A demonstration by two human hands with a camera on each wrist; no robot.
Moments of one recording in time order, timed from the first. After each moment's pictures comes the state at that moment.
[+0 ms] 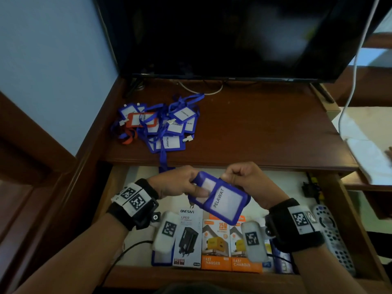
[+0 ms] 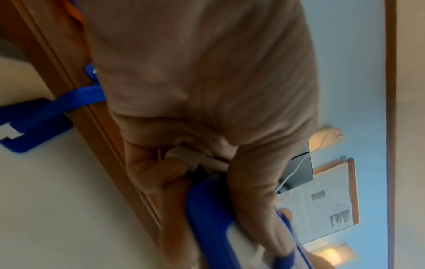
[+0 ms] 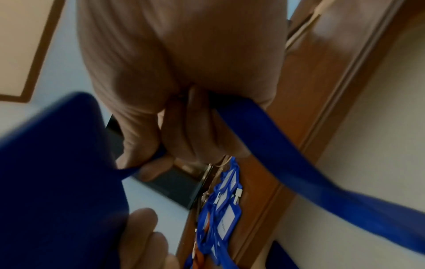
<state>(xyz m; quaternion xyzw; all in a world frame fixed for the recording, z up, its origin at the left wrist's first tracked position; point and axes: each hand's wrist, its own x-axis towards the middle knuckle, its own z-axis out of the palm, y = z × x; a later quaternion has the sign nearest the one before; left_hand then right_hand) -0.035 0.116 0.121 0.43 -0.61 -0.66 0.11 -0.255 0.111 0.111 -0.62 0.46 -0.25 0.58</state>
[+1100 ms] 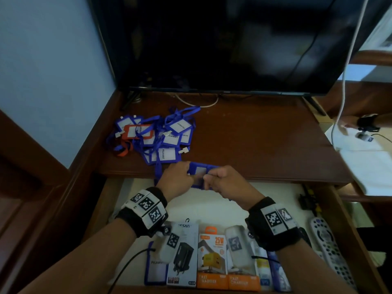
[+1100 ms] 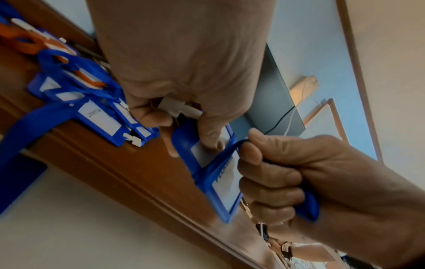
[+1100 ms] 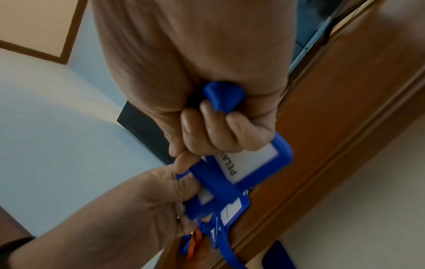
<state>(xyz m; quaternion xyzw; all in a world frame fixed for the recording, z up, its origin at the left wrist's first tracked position) -0.053 0.086 0.106 0.64 -0.63 -0.40 0.20 -0.220 0.090 0.123 -0.66 0.50 -0.20 0.53</state>
